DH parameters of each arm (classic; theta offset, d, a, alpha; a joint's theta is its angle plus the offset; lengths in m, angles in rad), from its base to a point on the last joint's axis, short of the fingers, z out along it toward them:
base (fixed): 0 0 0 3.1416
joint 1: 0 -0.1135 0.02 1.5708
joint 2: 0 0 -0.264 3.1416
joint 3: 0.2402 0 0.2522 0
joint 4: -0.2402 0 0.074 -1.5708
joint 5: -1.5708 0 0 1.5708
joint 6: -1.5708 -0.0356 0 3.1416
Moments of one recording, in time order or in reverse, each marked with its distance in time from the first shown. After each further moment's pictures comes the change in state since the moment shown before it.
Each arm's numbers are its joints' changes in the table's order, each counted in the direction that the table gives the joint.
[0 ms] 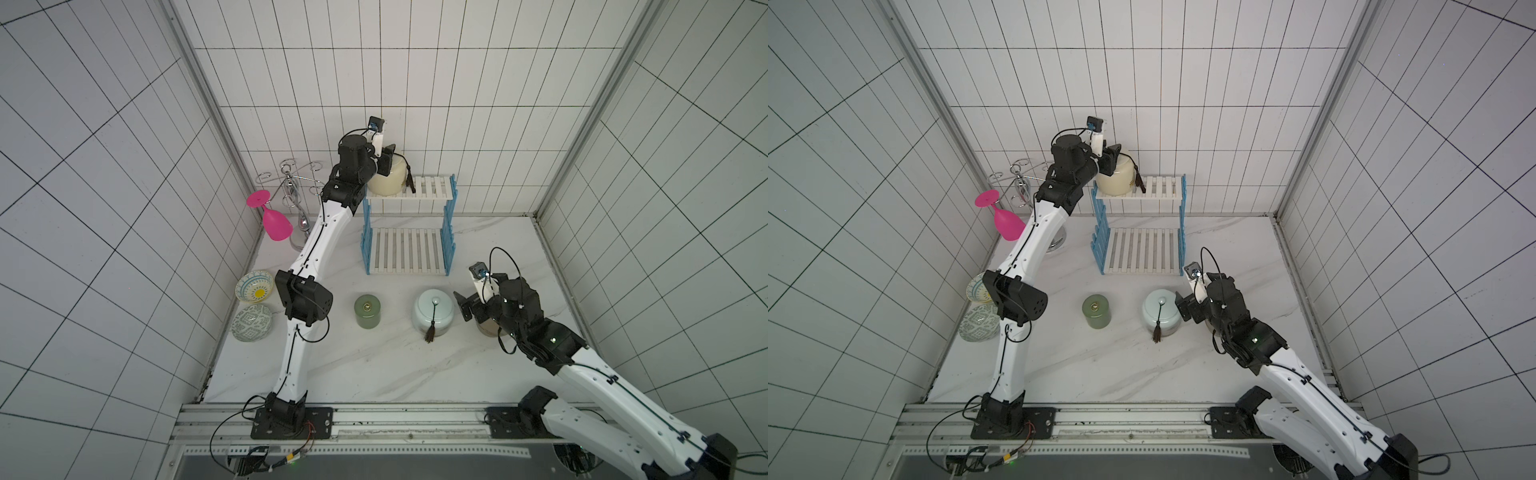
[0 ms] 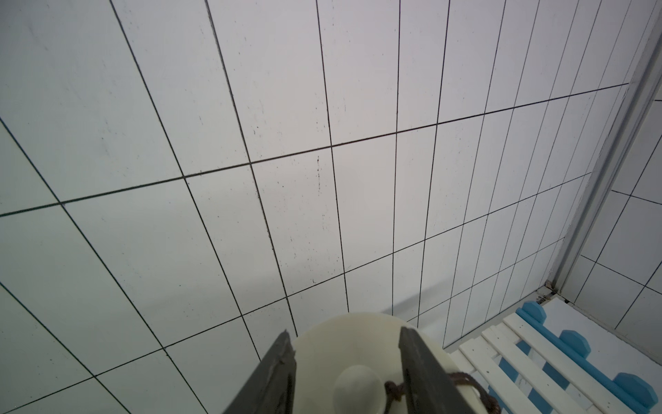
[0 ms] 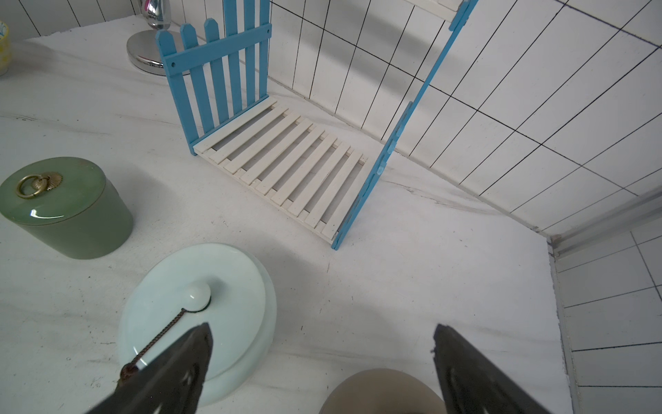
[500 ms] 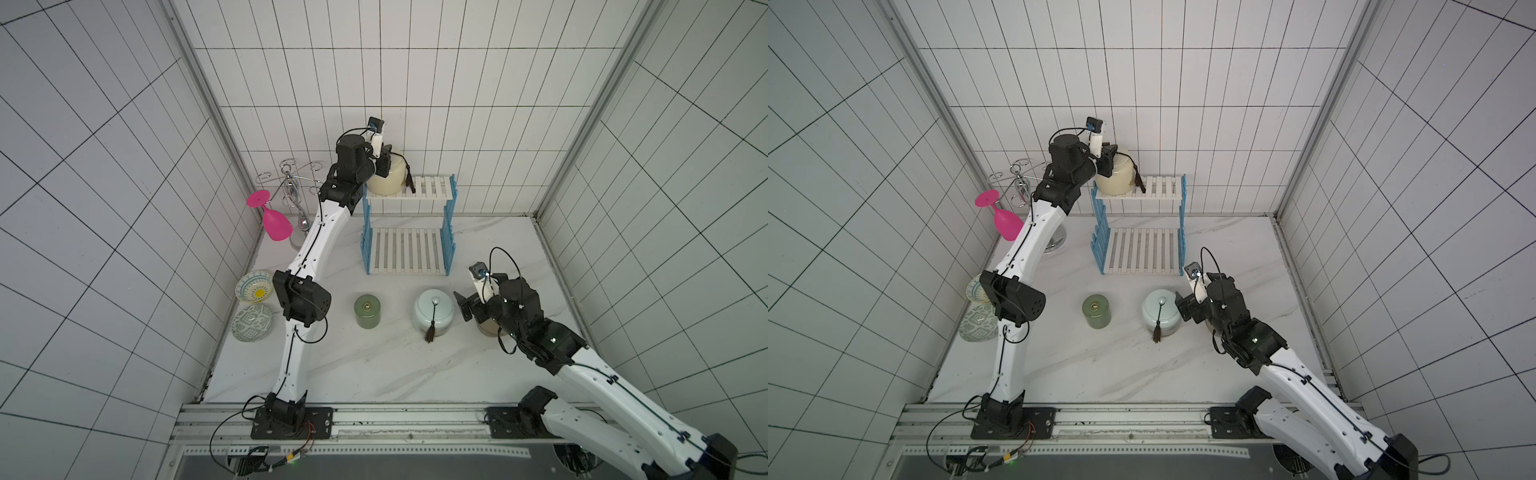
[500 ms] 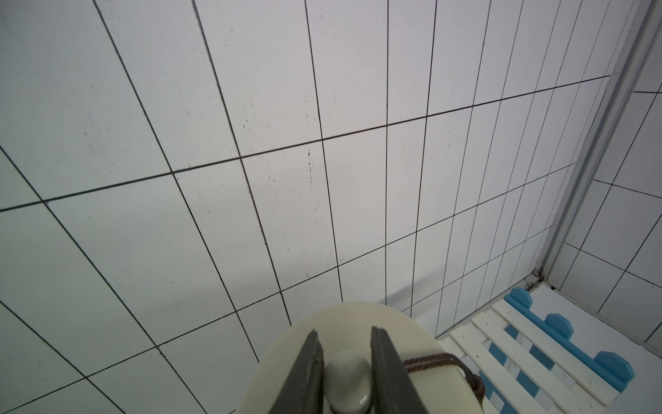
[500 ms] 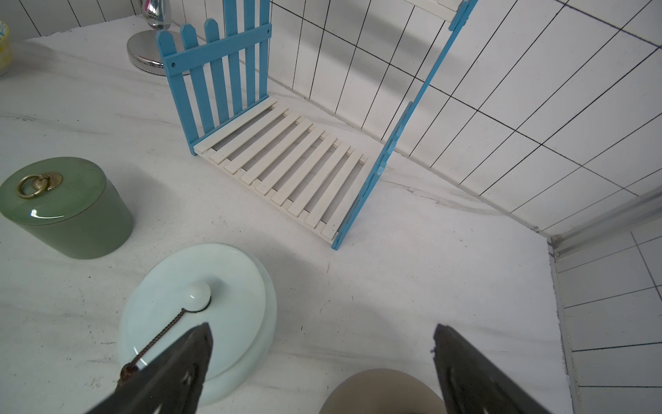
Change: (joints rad) left arm -0.013 -0.019 -0.019 -0.023 -0.047 0.000; right arm 0.000 0.000 0.000 0.000 0.000 0.000
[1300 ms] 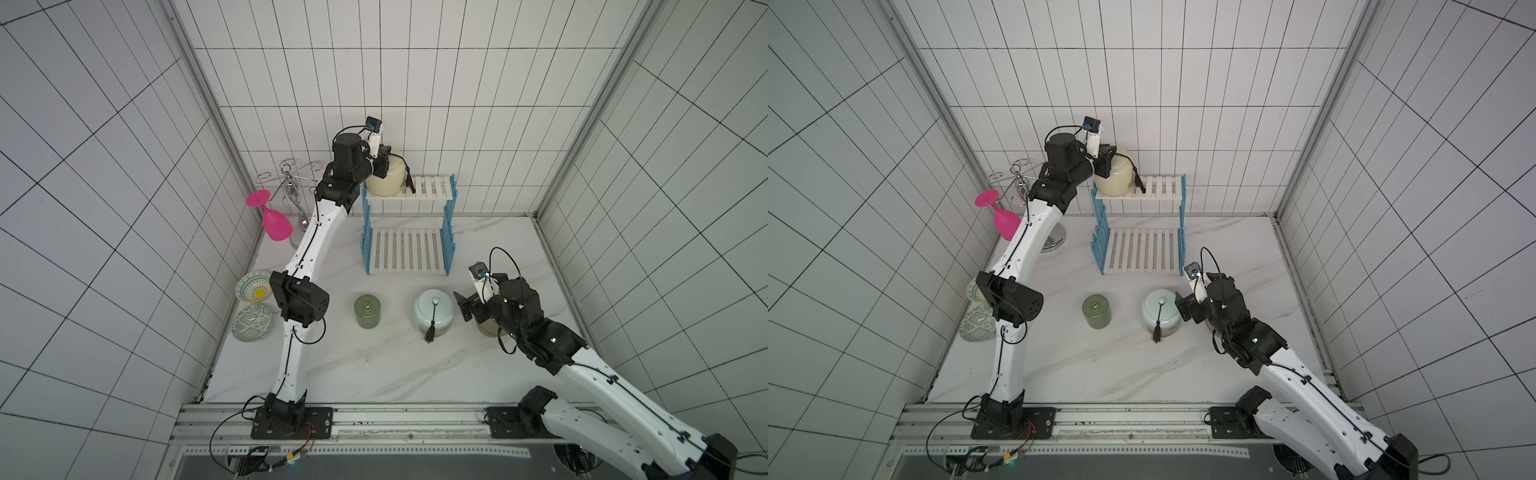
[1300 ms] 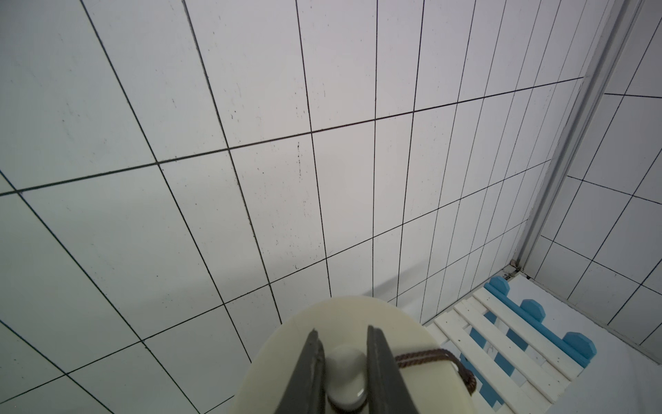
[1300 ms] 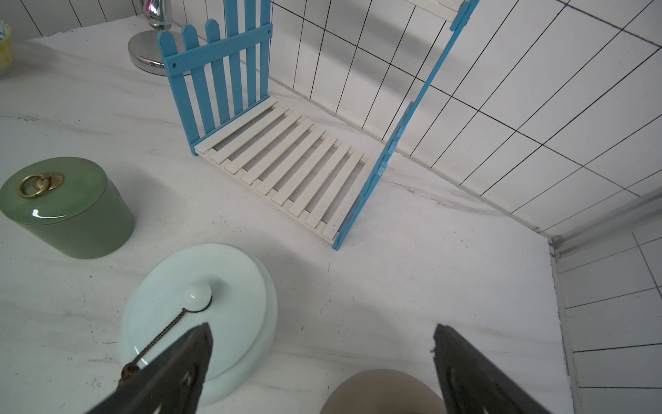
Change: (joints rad) left arm -0.008 -0.018 -0.001 -0.042 -0.067 0.025; right arm 0.000 0.000 0.000 0.000 0.003 0.000
